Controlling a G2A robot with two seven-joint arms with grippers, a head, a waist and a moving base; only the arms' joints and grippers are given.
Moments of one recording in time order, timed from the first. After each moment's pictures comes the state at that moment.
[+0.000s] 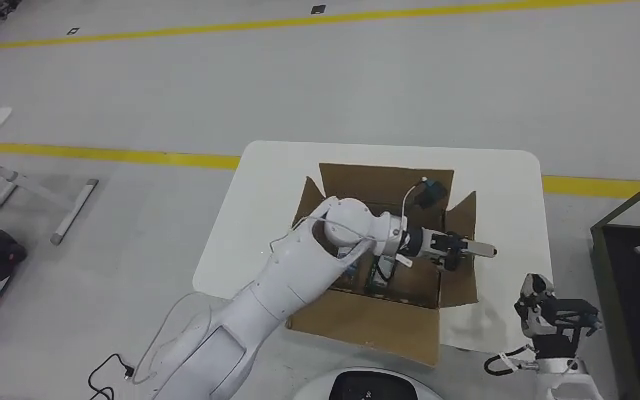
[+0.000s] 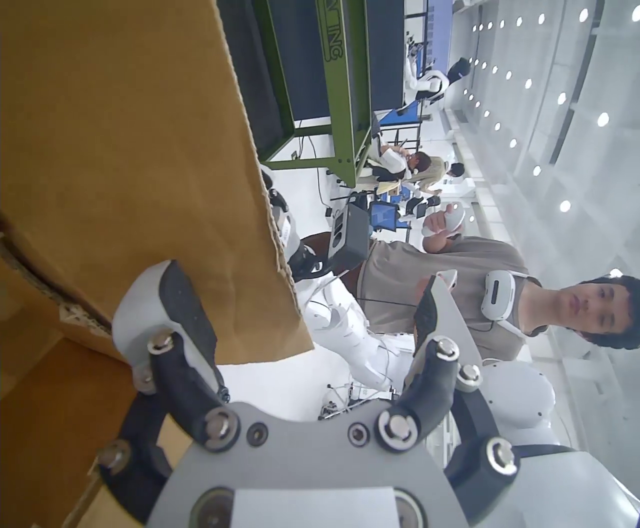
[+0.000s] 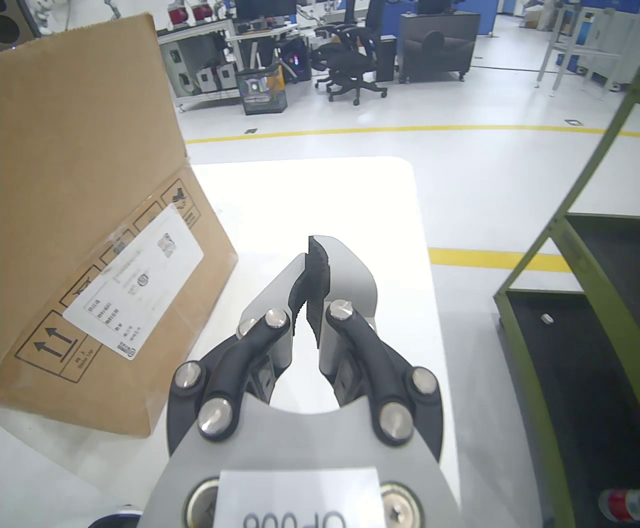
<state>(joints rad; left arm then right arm) 0.71 -1.37 -0.94 -1.34 -0.10 0.01 -0.99 -1.58 -1.23 1.46 -1.69 -1.26 -0.07 -0.18</state>
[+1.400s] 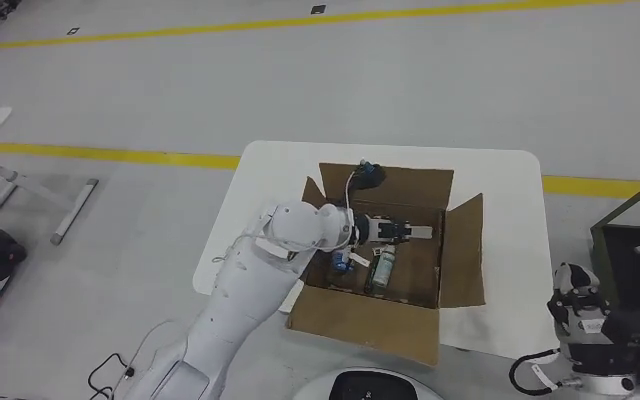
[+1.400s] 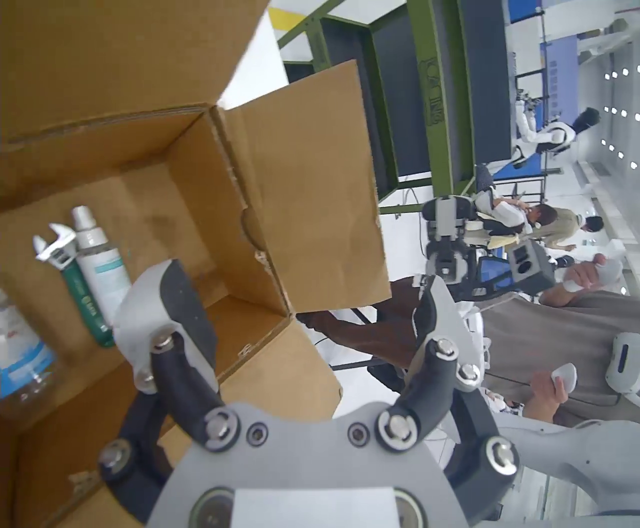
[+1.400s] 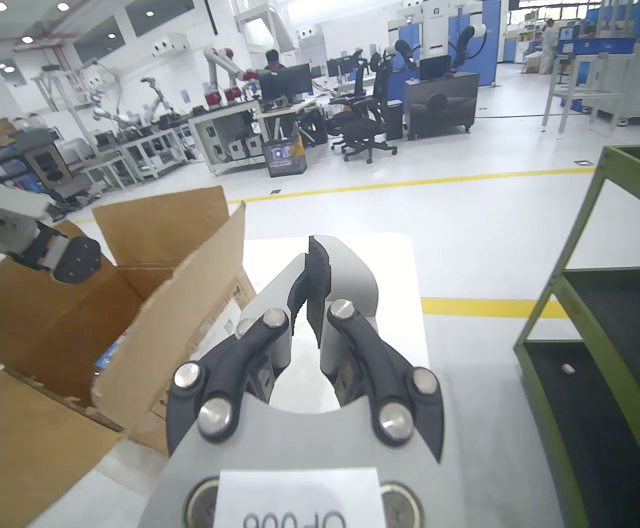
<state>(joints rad) 0.98 -1.26 -1.27 -1.79 0.34 0.27 -1.11 -1.67 -1.22 1.57 -2.01 -1.10 -0.21 -0.12</state>
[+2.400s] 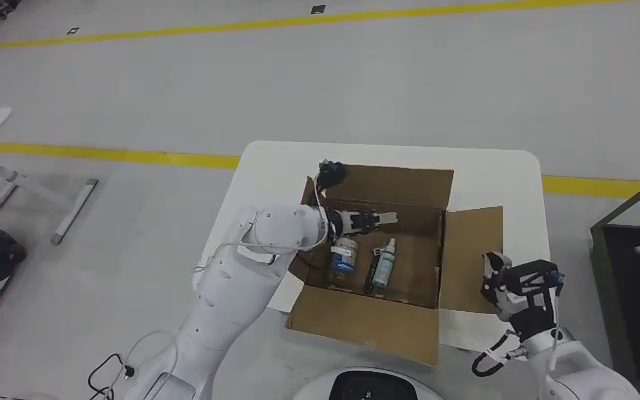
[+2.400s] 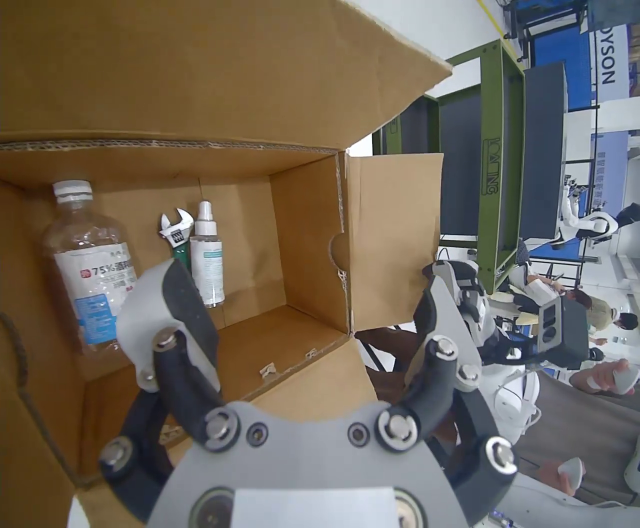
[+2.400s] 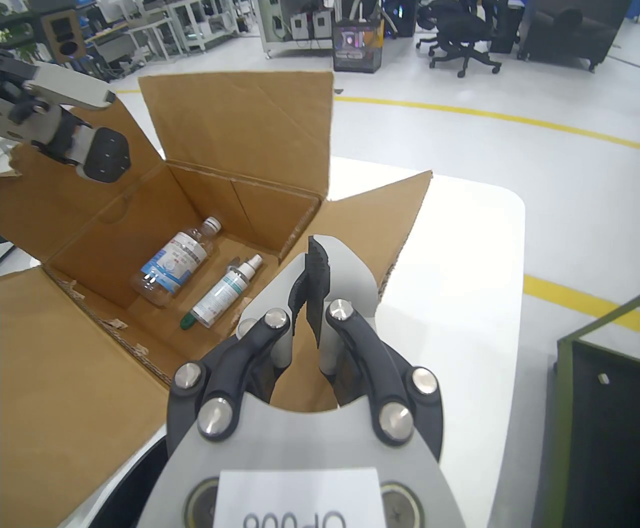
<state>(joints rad) 1.03 -1.22 -1.32 -1.80 0.42 0.36 -1.05 -1.49 -1.22 1.39 -1.95 -1.21 -0.23 0.33</state>
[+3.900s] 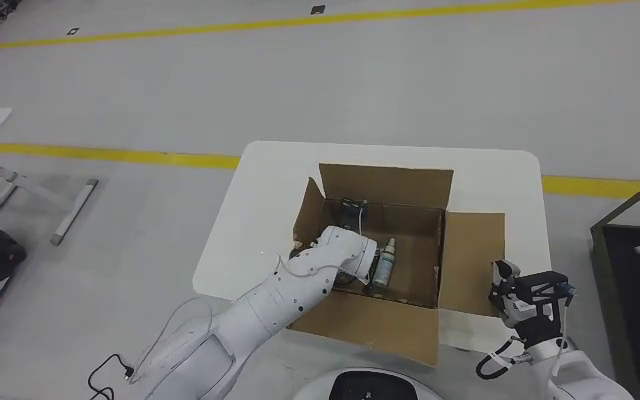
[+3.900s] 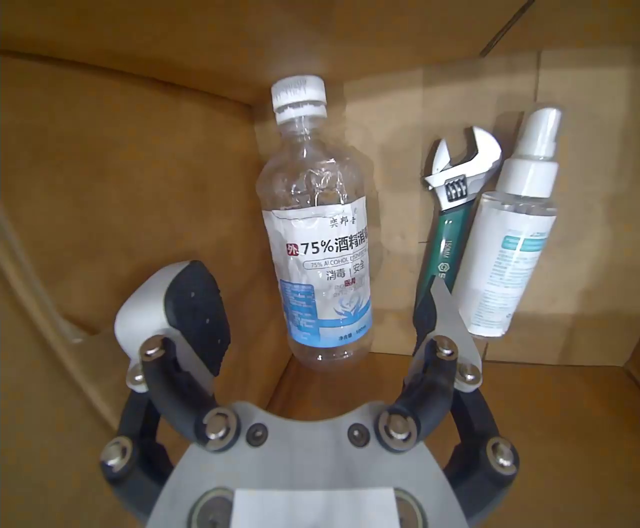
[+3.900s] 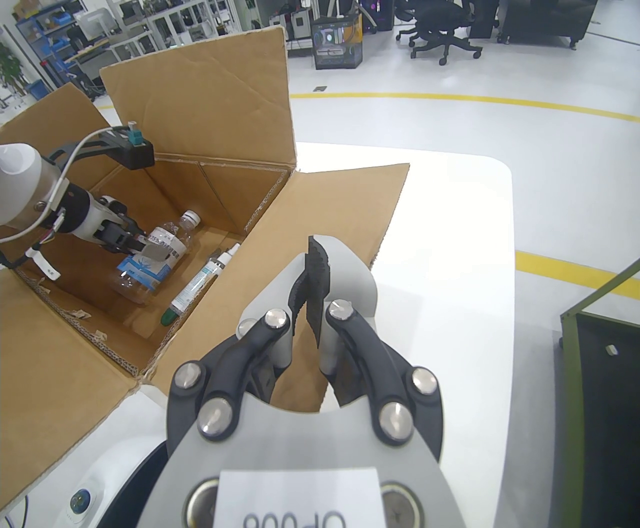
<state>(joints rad) 0.77 -1.30 -0.79 -1.31 1.23 0.55 -1.27 -1.52 -1.22 1.41 -1.88 -1.20 -0.24 0.21</state>
